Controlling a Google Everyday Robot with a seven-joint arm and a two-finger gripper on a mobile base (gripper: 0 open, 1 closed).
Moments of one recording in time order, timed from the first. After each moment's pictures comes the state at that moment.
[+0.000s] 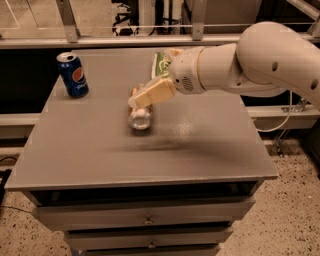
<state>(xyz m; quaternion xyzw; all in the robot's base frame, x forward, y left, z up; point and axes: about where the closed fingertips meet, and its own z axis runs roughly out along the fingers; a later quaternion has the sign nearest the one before) 0.587 0.008 0.942 -0.46 0.69 0.23 0.51</state>
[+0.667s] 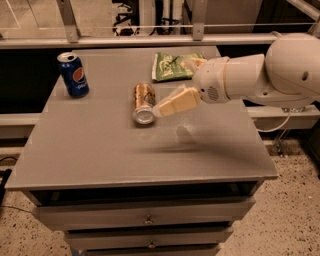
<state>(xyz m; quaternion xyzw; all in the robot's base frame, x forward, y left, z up) 0.578 -0.040 0.924 -0.46 0.70 0.23 0.50</state>
